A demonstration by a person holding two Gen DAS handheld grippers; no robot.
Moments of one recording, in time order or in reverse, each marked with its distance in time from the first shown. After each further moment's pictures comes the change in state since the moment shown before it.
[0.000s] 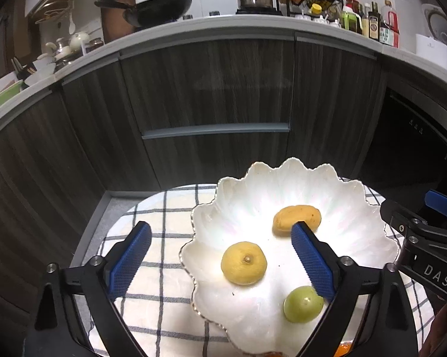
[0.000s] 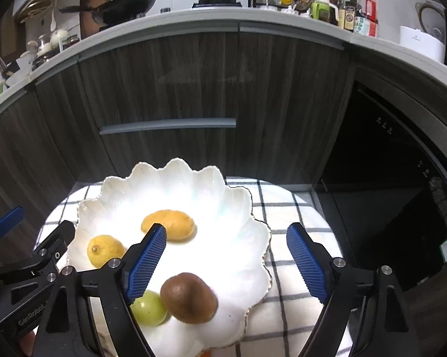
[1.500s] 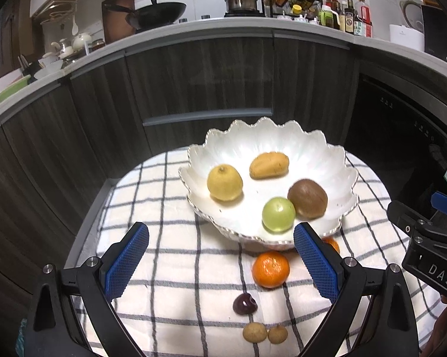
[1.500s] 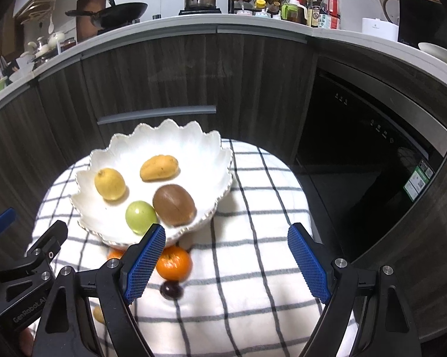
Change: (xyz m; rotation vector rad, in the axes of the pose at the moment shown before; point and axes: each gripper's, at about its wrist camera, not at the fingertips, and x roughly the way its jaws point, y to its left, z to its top) left arm -0.082 -0.012 -0.098 0.025 -0.001 -0.037; right arm -0.083 -0.020 -0.107 0.025 0.010 -0.063
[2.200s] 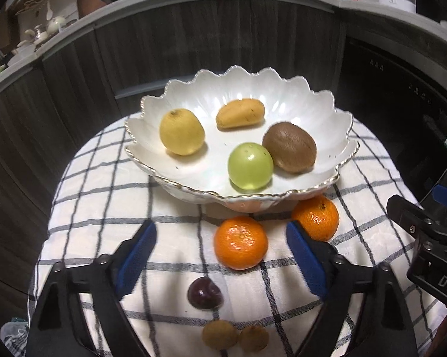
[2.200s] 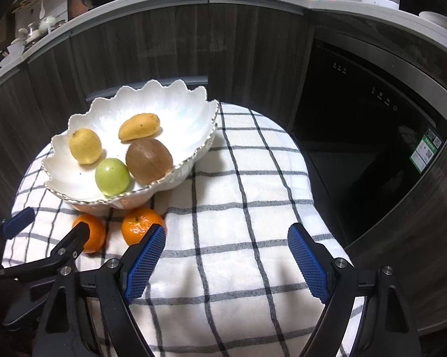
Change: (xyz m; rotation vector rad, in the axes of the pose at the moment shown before) left arm 0.061 -0.039 -0.038 0.055 0.126 -0.067; right arm 0.038 -0.015 -0.037 0.012 0.087 -0.022
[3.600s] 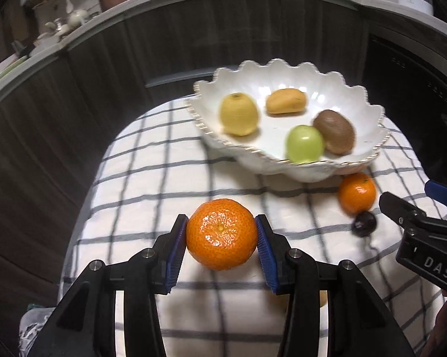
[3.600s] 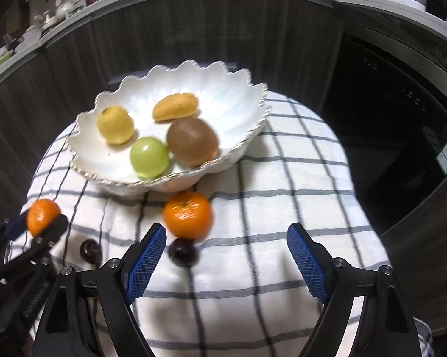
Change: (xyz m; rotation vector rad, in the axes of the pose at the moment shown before) left arm -0.028 0.055 -0.024 -0.045 0.032 0.109; right arm 0.011 0.051 -0.008 -0.072 0.065 0.099
